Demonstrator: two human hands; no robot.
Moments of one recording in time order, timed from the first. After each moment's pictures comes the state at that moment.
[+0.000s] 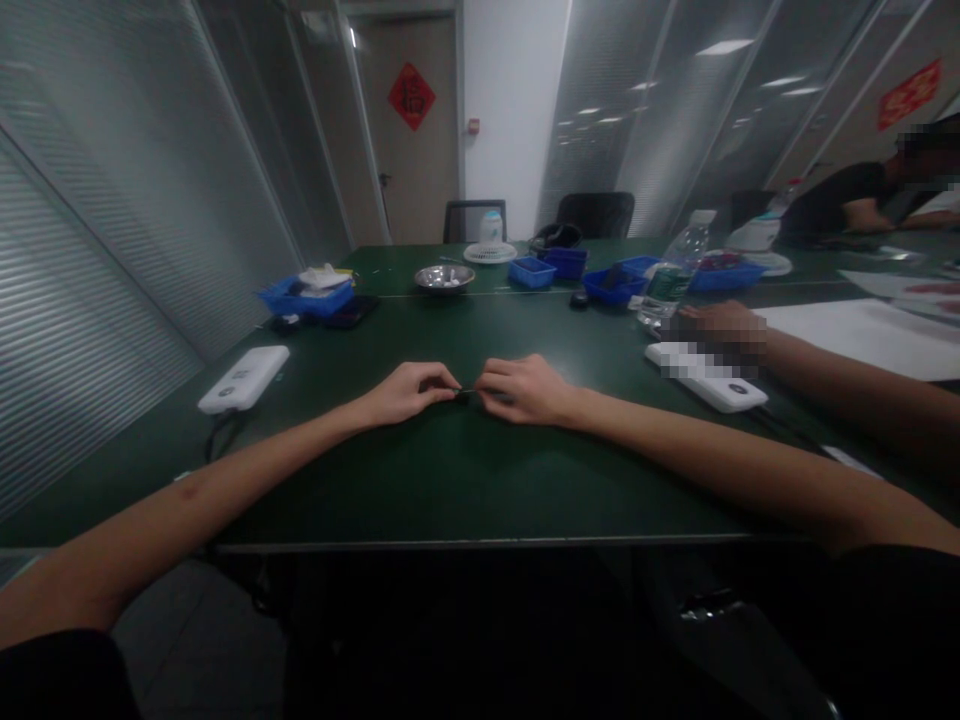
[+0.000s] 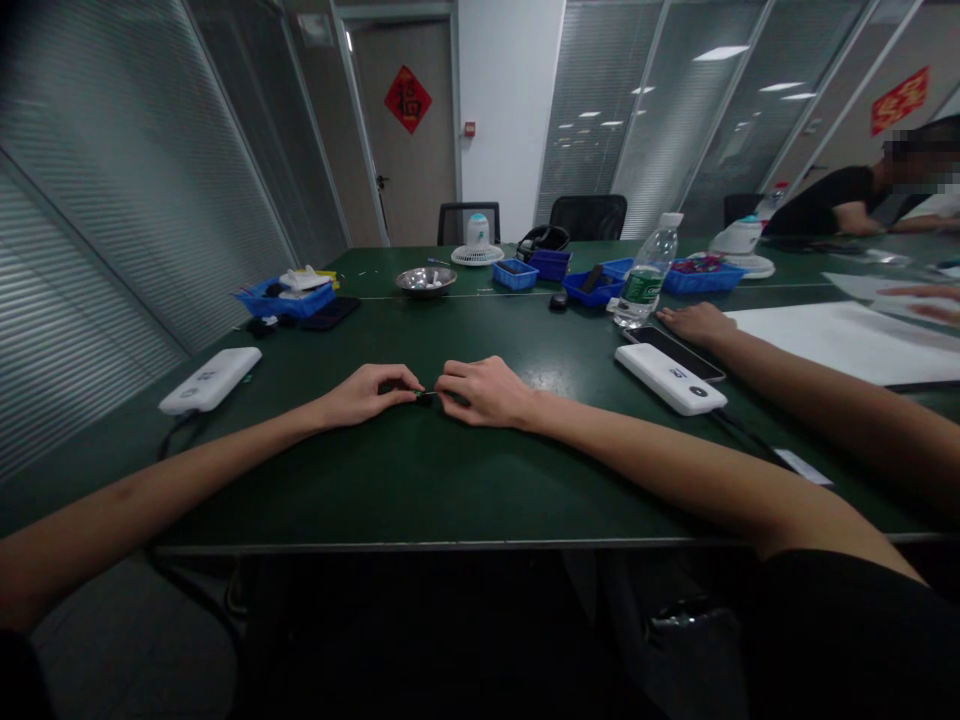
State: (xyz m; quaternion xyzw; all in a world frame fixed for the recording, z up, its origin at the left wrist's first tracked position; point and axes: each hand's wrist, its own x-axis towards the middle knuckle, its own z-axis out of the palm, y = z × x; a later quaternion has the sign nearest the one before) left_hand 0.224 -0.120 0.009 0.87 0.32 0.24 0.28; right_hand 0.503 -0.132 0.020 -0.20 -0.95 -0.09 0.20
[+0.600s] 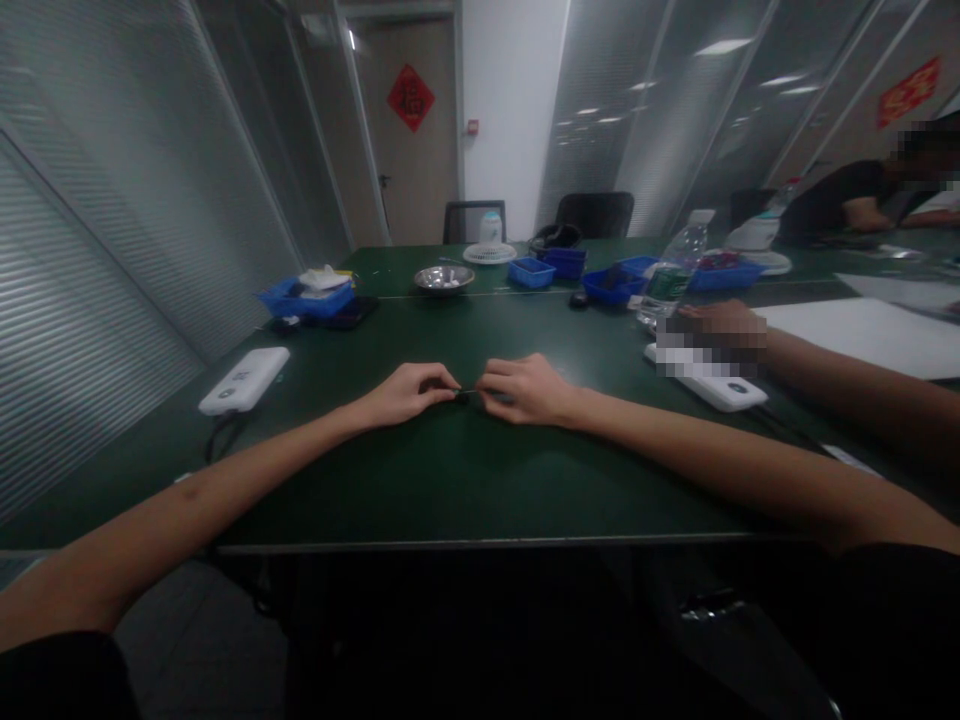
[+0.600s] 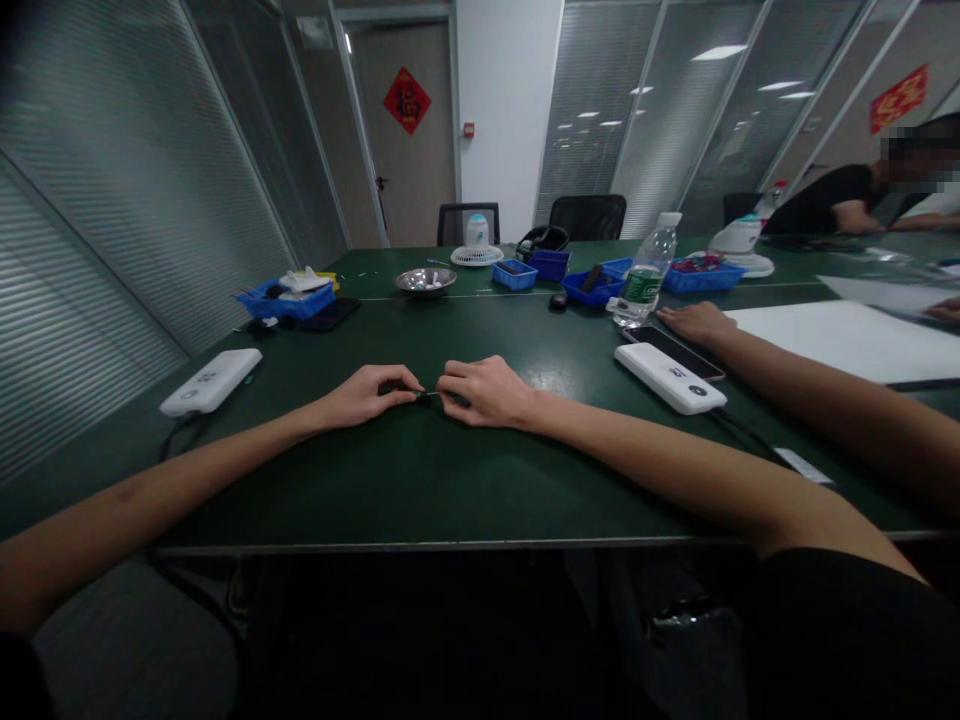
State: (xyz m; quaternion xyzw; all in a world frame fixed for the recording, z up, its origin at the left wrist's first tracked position) left_hand 0.224 -0.121 0.009 0.87 0.32 0.24 0.28; right_hand 0.503 -0.133 0.019 -0.21 -0.95 -0.11 0.21
